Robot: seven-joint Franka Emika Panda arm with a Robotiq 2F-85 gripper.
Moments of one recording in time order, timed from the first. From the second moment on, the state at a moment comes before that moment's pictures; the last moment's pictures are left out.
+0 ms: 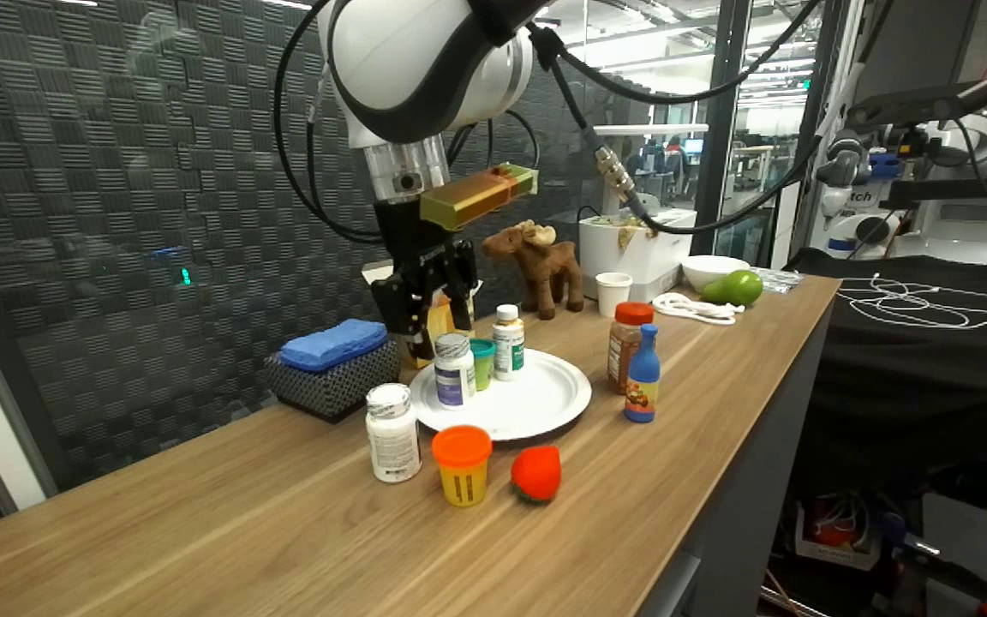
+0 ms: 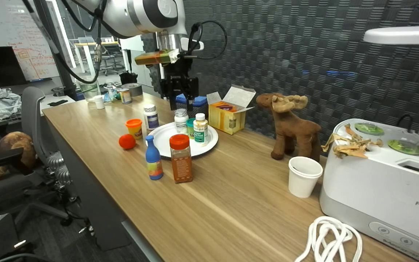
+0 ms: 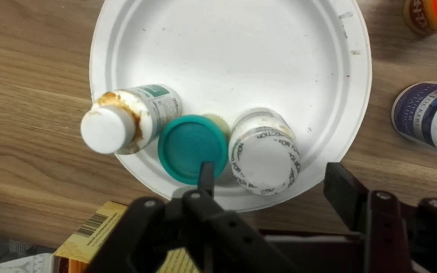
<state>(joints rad) 0.20 0.54 0.04 -1.50 -0.19 1.96 0.14</state>
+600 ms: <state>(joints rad) 0.25 0.45 0.08 -1.50 -0.21 1.96 0.16</state>
